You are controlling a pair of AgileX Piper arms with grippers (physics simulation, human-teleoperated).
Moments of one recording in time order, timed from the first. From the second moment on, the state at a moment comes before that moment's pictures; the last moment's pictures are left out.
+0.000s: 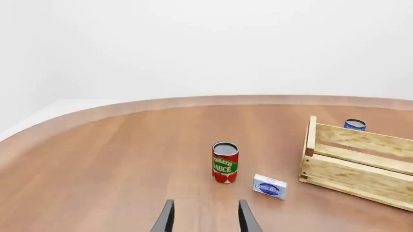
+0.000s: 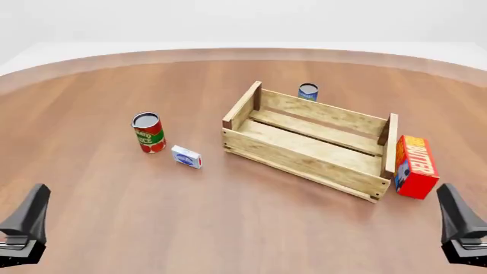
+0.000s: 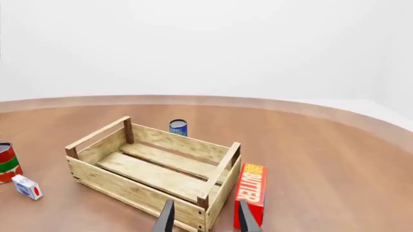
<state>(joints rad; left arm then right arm) 0.00 0.00 0.00 0.00 0.00 0.00 0.00 0.00 0.00 0.00</state>
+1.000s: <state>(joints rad) 0.00 0.00 0.00 0.00 0.00 -0.13 0.15 -0.06 -0.02 -0.02</state>
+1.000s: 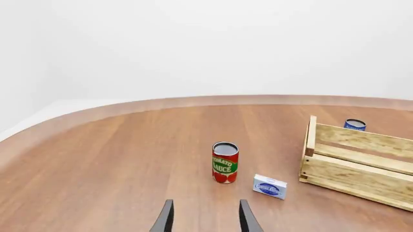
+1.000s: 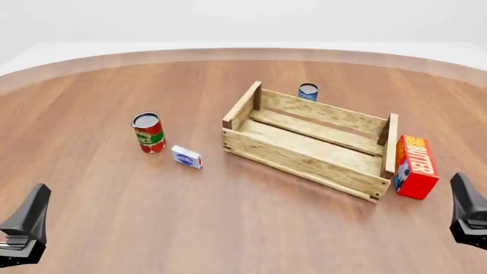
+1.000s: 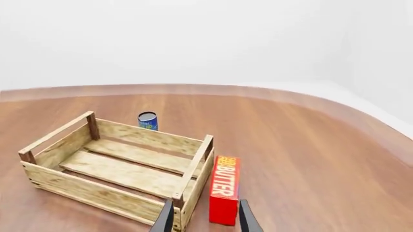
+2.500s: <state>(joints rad) 0.00 0.00 0.00 0.00 0.00 -0.24 0.71 0.00 -0.51 -0.07</state>
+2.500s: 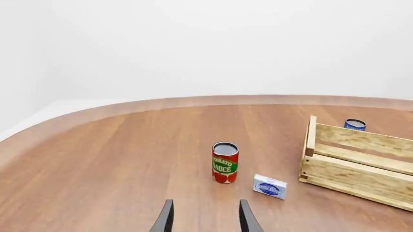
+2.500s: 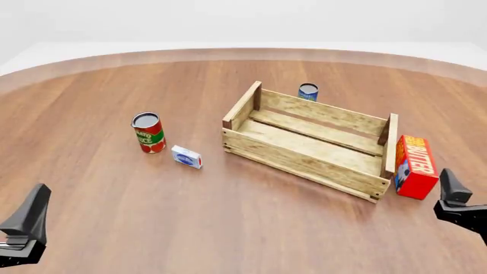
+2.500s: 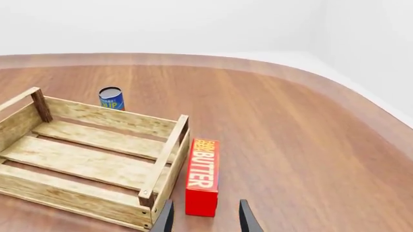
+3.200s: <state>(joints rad) 0.00 0.00 0.00 0.00 0.00 -0.24 1.03 0.00 -0.78 -0.09</state>
